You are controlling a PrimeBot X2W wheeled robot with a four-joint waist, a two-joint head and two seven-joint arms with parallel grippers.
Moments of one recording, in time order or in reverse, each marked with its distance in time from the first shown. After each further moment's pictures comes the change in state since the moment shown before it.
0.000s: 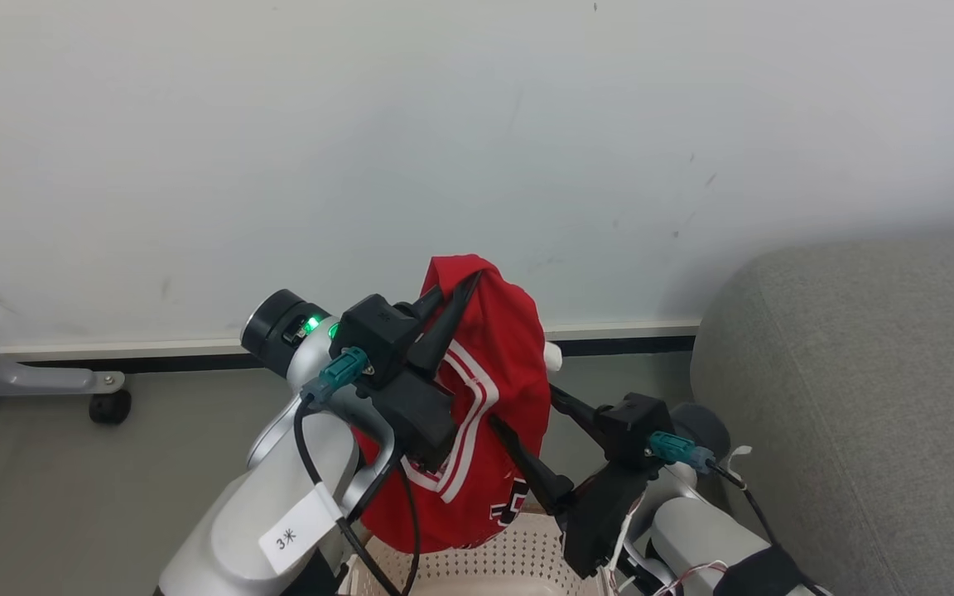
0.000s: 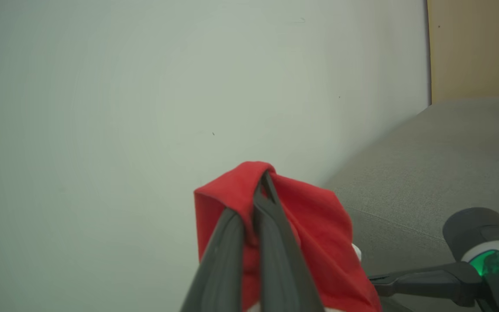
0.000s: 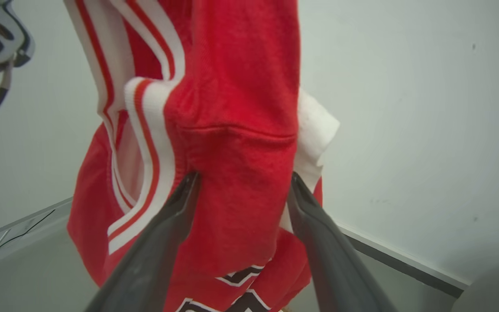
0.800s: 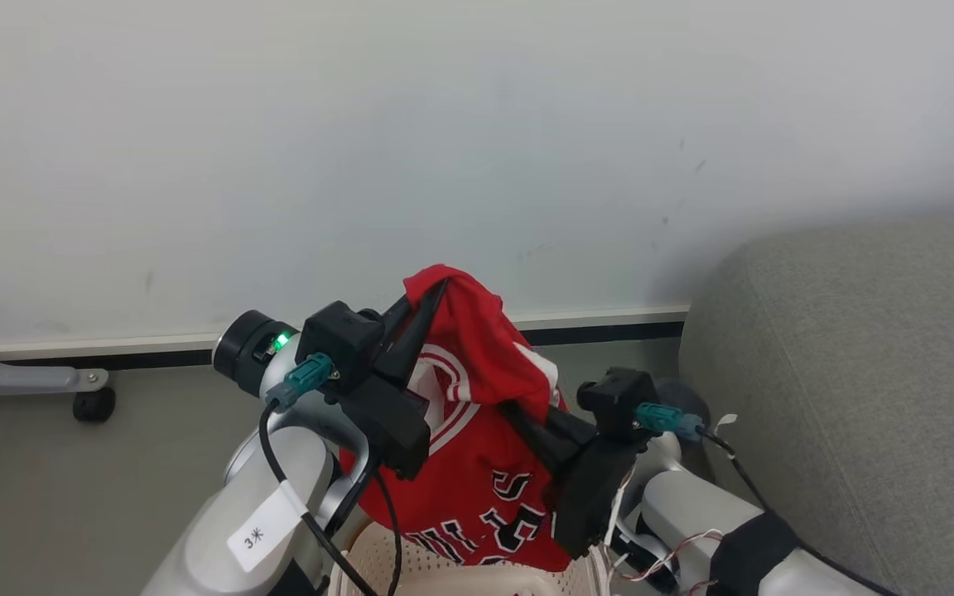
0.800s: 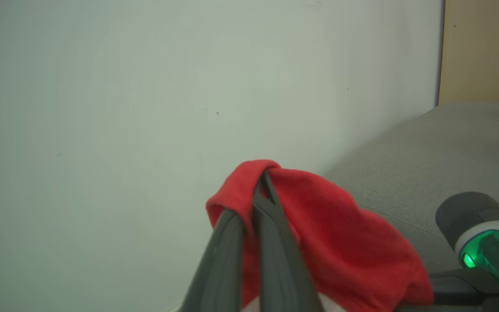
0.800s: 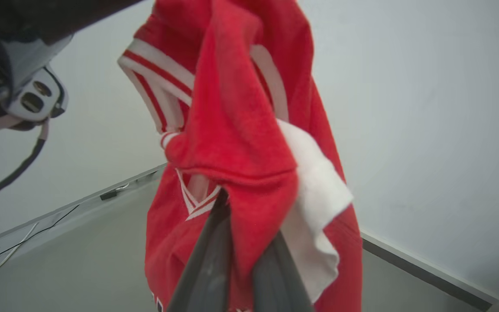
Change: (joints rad) left arm 0.043 0.027 0.032 -0.025 -0.052 0.010 0.030; right arm -0.128 -0.030 0.246 -0.009 0.217 0.001 0.000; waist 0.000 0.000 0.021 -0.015
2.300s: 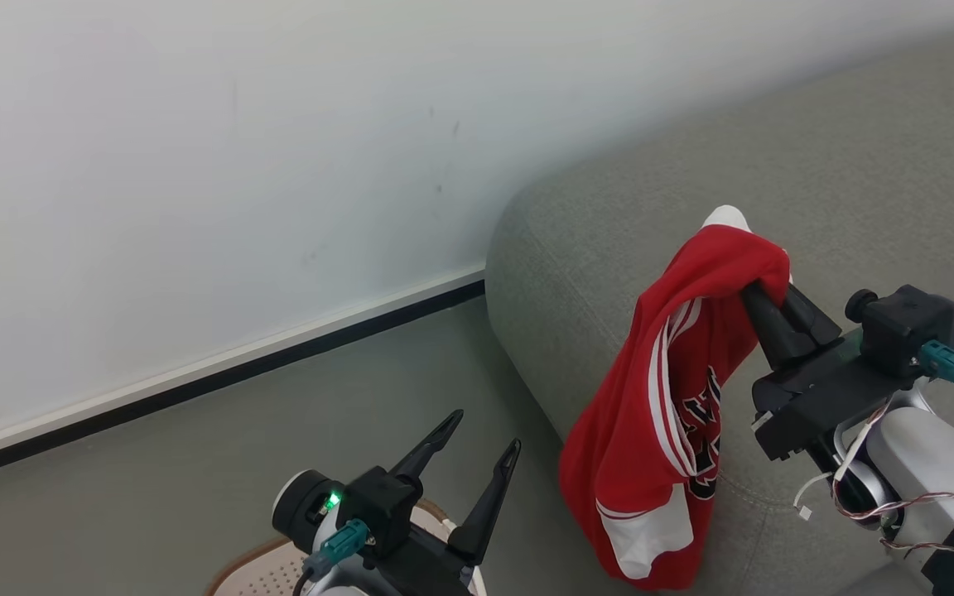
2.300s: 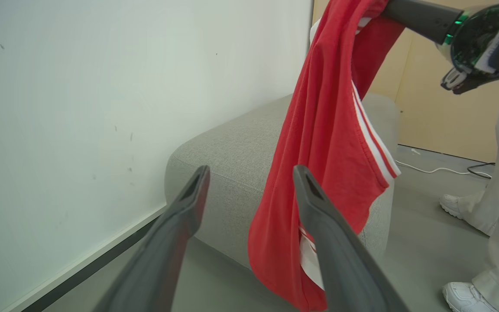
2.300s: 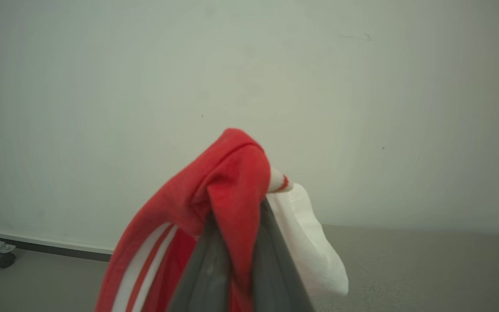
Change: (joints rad) left arm 0.306 -0.023 -0.063 -0.122 -0.040 0.033 -0.072; right arm 0.131 -0.412 -0.348 -0.449 -0.044 -0.134 0.000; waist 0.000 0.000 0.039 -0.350
